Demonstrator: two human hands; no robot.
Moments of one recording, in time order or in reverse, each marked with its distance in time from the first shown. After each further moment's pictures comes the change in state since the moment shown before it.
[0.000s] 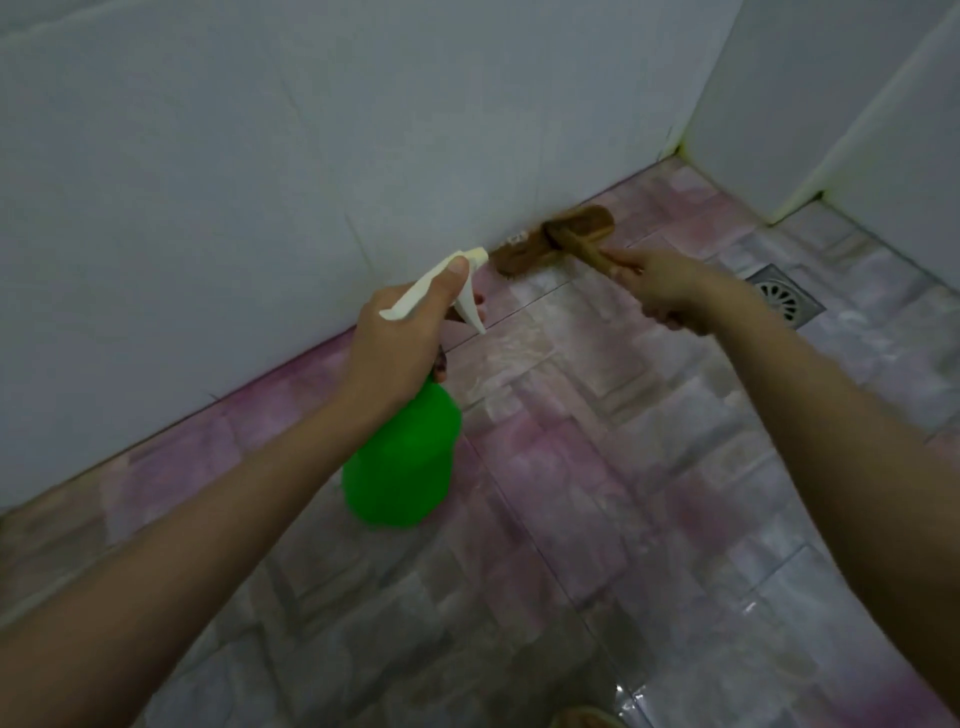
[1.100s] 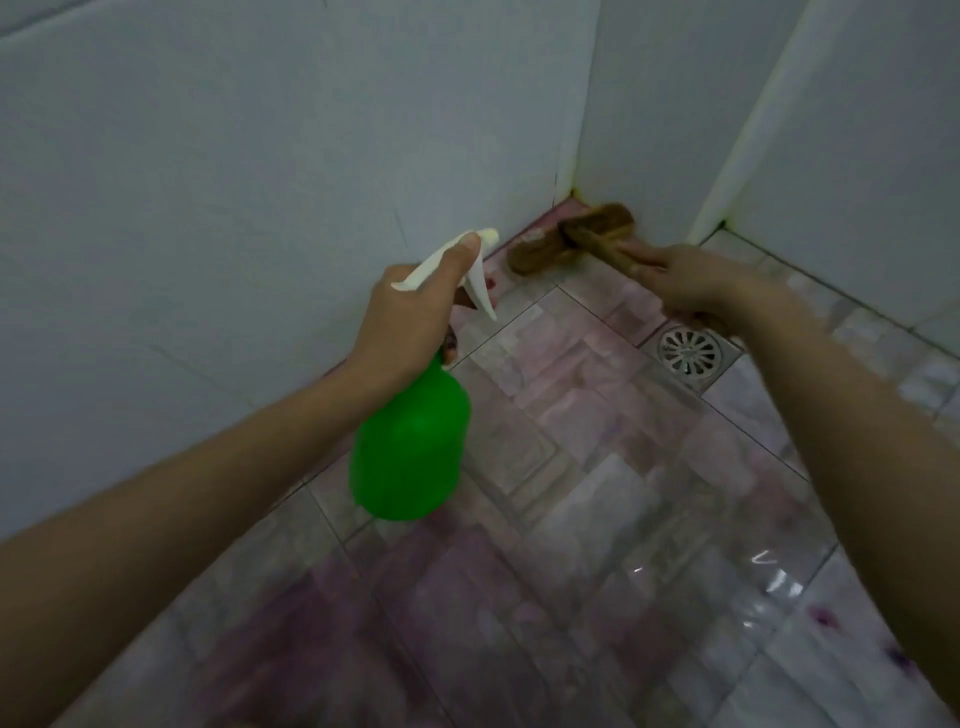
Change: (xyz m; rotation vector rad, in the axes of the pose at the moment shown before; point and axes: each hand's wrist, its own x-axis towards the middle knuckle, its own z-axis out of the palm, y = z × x) left_hand 0.113 0.049 0.146 0.032 -0.163 0.065; right_hand 0.060 0.127 -0.089 0.111 0.121 0.123
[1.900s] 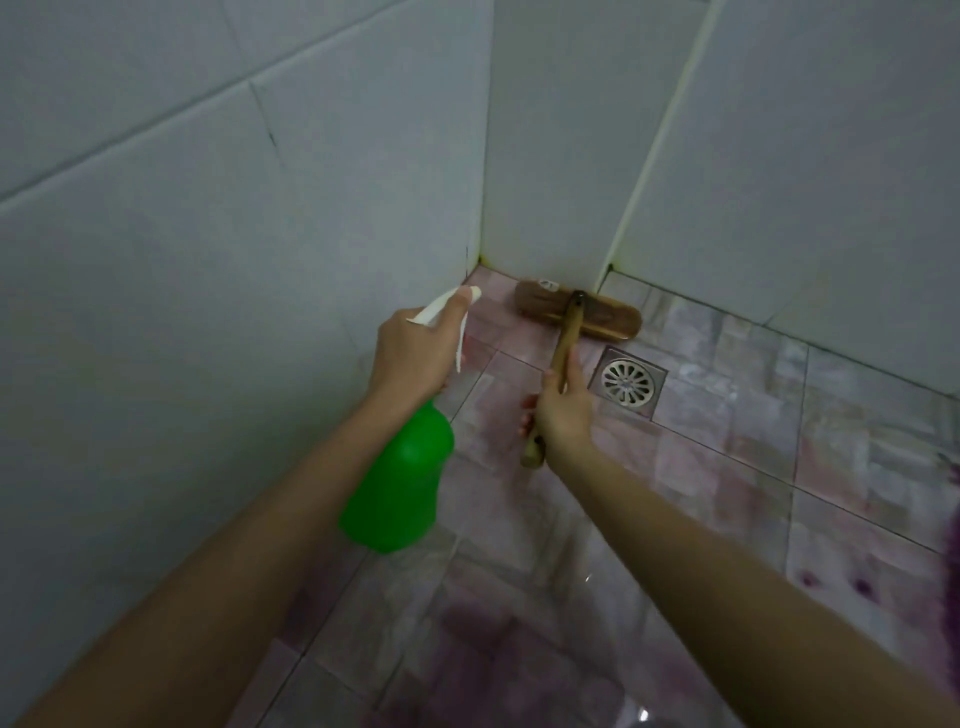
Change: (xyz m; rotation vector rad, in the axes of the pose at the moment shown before) left_hand 0.096 -0.004 0.009 0.143 -0.173 -0.048; right_hand 0.008 -0.062 0.143 1.147 0.692 0.410
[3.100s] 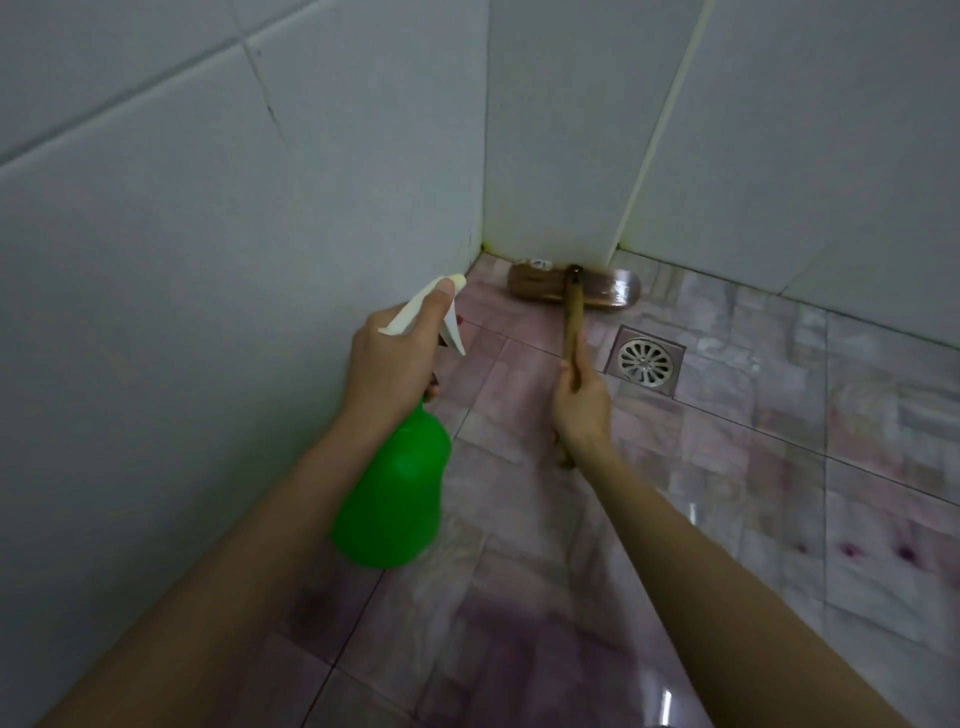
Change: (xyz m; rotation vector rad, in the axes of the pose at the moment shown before) left_hand -0.009 -0.013 -0.036 -0.099 -0.068 0.103; right_hand 0.004 0.017 0.006 -0.358 0.125 -0.219
